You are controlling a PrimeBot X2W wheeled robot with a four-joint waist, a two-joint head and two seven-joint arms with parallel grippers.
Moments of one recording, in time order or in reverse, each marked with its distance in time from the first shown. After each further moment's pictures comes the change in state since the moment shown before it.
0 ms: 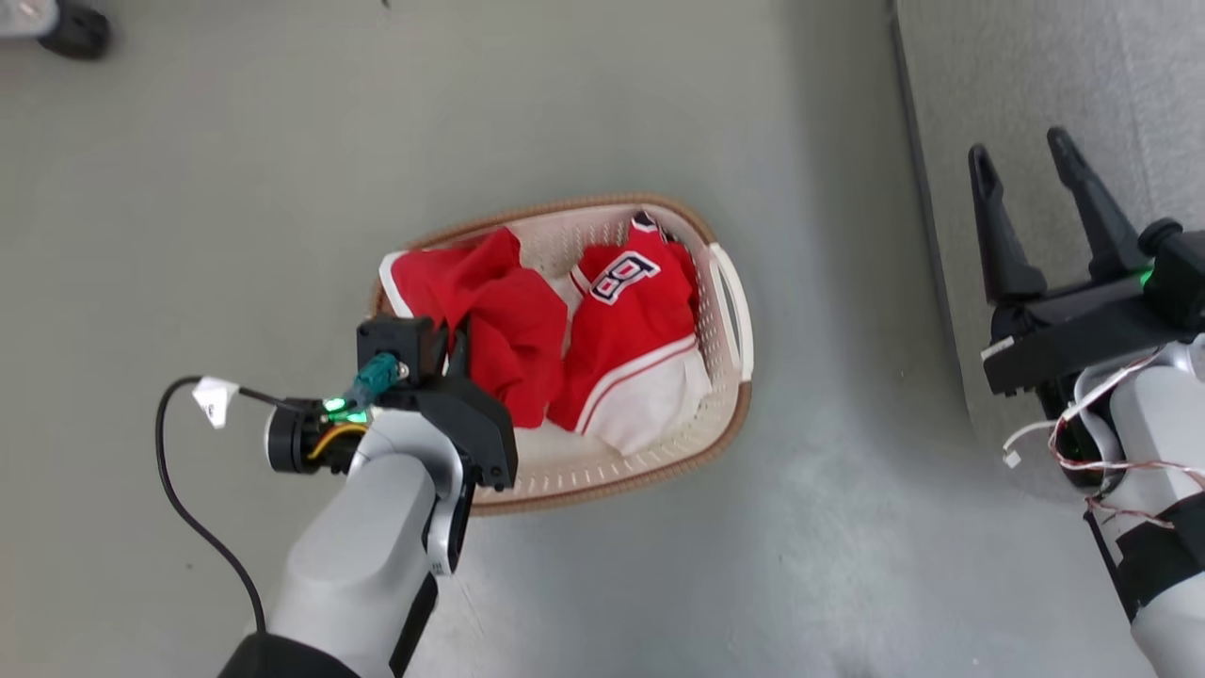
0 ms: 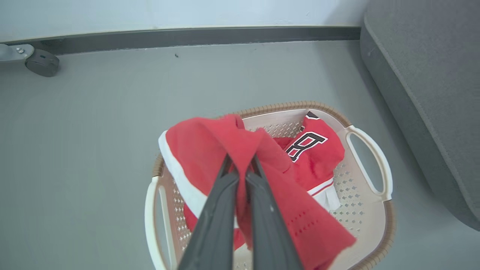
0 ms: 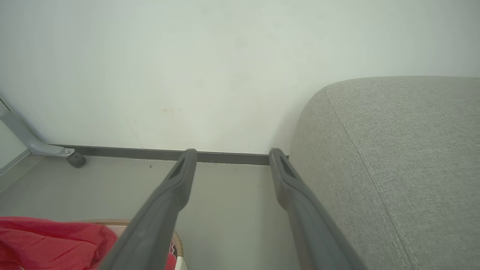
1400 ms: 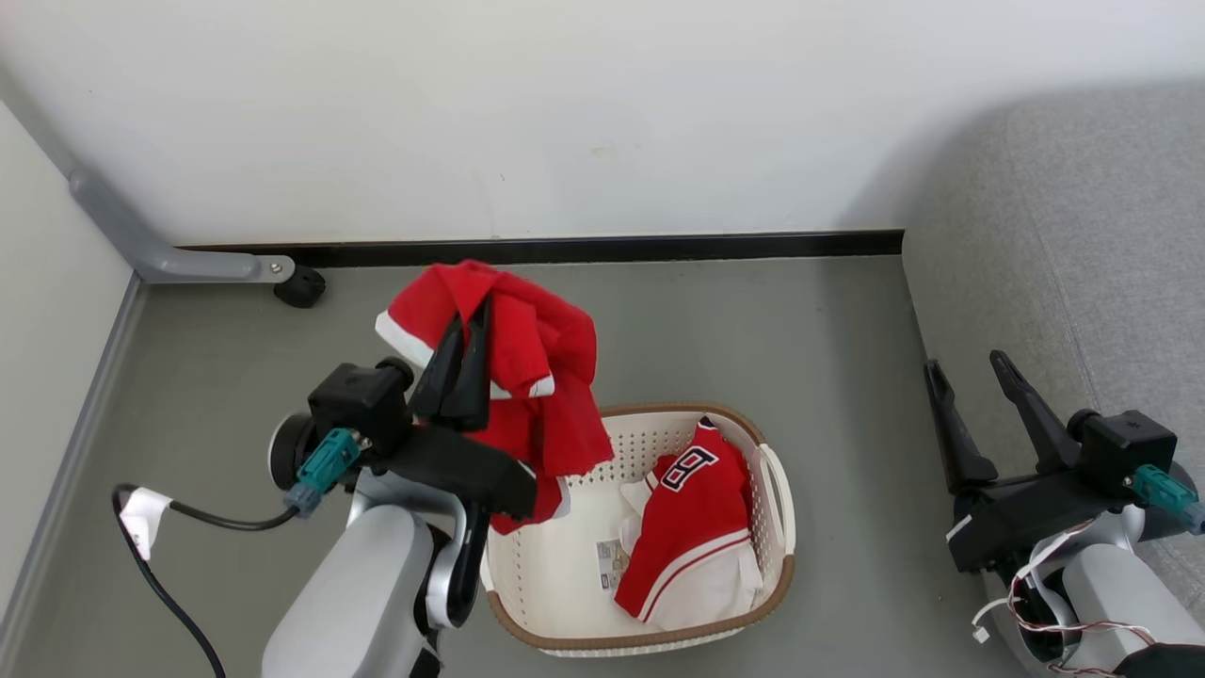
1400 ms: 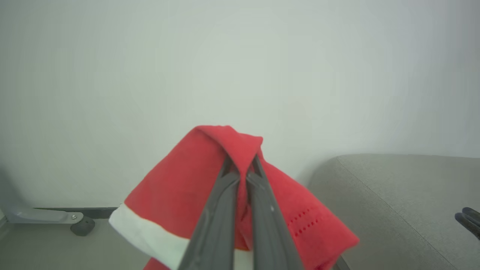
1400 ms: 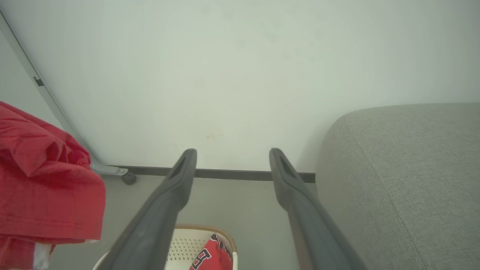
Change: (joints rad) left arm 0.296 0.057 0.211 -0.582 0.128 -0.026 -0.008; right arm 0.250 0.067 -0.005 0.081 0.017 0.007 0.000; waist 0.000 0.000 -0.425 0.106
